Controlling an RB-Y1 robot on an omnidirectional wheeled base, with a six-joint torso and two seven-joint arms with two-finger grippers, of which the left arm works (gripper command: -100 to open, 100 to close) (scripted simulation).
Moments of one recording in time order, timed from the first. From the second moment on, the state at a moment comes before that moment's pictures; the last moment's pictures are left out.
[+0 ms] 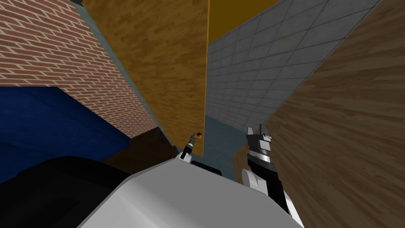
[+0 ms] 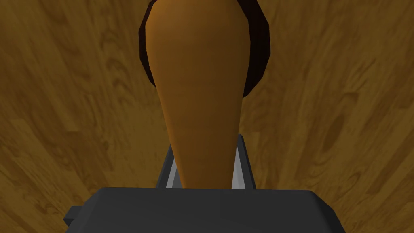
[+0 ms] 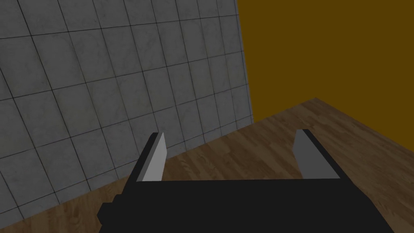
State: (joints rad) arm -0.01 0.04 -0.06 -0.81 0.06 -0.74 -0.03
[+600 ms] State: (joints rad) arm -0.03 0.03 0.00 -0.79 0.09 -0.75 -0.05
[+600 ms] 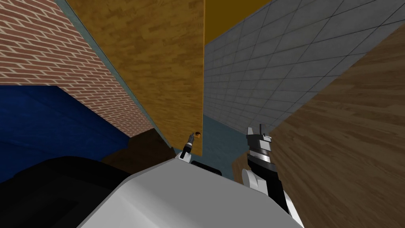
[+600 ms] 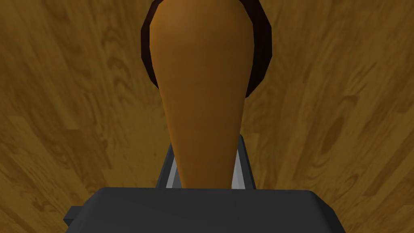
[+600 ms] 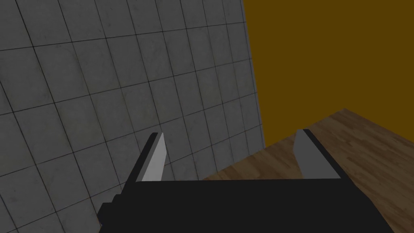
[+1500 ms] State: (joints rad) arm -0.03 0.06 0.06 -0.80 0.12 -0.75 -0.09
